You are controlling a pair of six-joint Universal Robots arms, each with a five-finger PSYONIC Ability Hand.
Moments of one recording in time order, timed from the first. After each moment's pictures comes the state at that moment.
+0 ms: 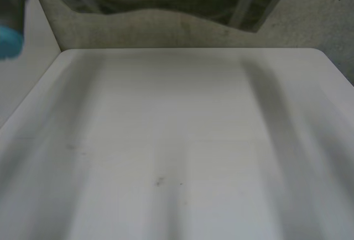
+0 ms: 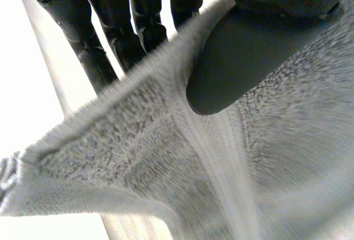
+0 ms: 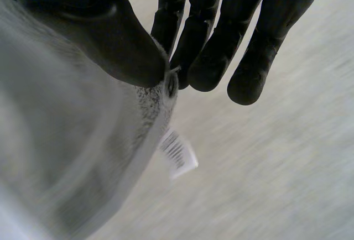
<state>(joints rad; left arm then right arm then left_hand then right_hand) 4.45 -2.10 -0.66 3.16 -1.66 3.30 1.83 -1.06 0.54 0.24 1.43 2.80 1.19 1.22 1.22 1.22 1.03 1.32 1.31 1.34 1.34 1.17</state>
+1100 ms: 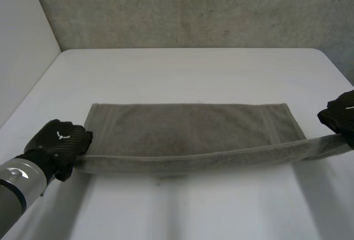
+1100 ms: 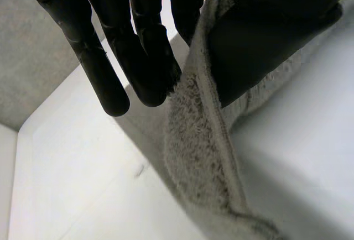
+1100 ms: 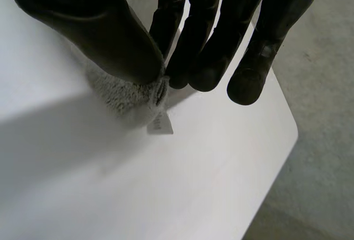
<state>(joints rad) 4.48 -1.49 -1.99 3.04 -1.45 3.72 1.51 -1.65 1.67 0.54 1.26 2.09 1.20 1.22 1.22 1.22 1.03 1.32 1.32 1.34 1.34 1.17</state>
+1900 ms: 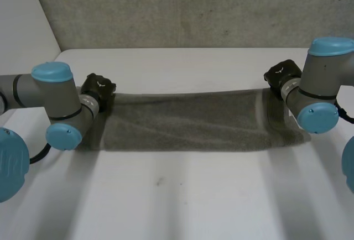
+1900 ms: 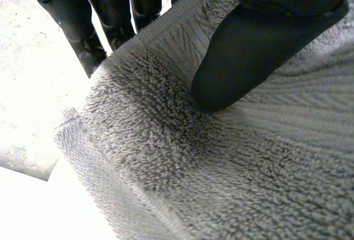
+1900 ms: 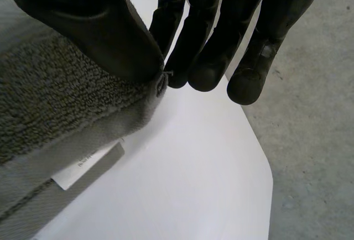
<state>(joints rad) 4.44 -2.53 -0.93 3.19 -1.53 3.83 1.83 -0.57 0.66 0.20 1.59 2.33 1.20 1.22 1.22 1.22 1.03 1.32 1.33 1.34 1.34 1.17</state>
